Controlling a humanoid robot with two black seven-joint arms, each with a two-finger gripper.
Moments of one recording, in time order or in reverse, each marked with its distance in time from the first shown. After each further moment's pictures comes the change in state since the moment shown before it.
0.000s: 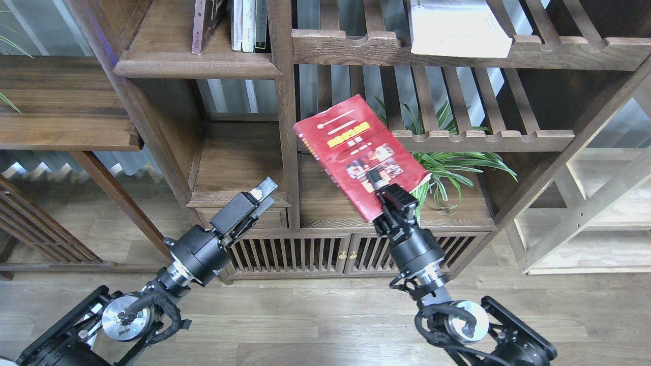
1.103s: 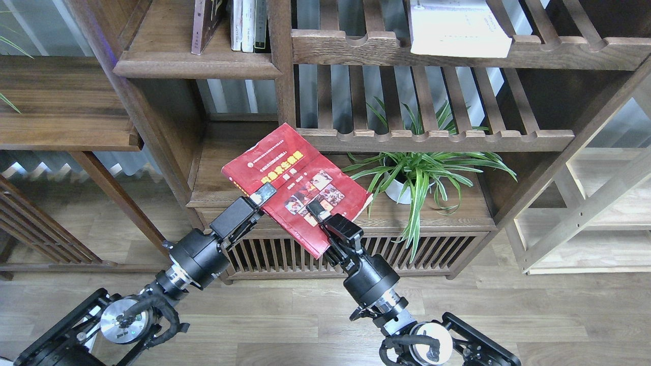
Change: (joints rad) left arm -0.004 0.002 0.006 0.002 0.008 0.000 -0.005; right arm -0.011 0.076 -0.130 -0.012 -0.102 0.000 -0.003
